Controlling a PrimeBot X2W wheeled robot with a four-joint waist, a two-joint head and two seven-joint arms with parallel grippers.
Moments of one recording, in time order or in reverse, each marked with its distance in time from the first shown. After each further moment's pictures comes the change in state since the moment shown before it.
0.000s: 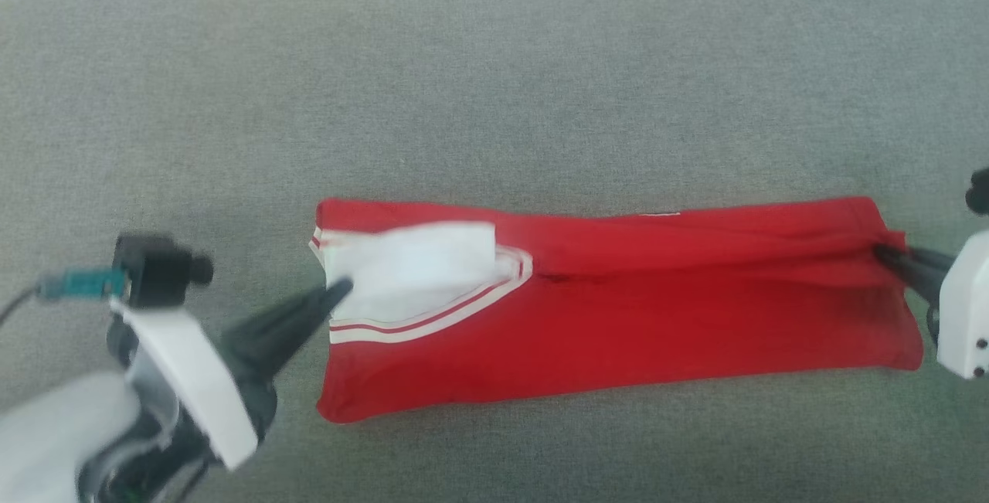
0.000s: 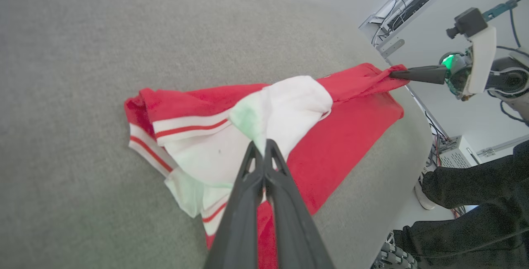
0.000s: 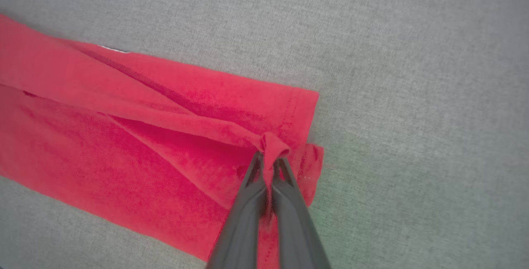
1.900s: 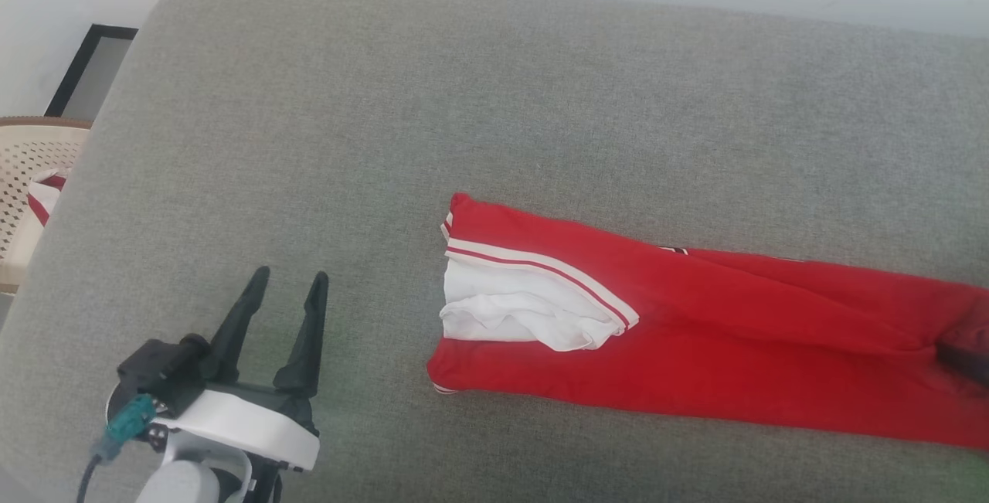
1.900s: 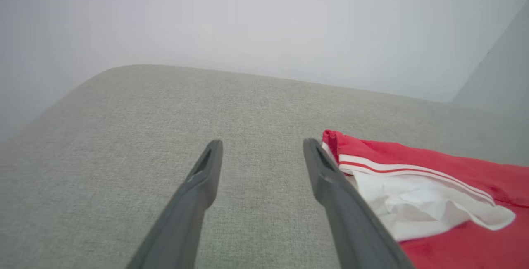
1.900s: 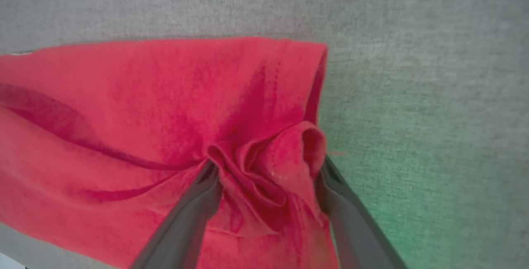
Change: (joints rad) left arm 0.658 -0.705 1.072 0.226 0.948 0.000 -0.053; right arm 0.144 0.160 -0.326 0.249 0.012 -0.005 0.252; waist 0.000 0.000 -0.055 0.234
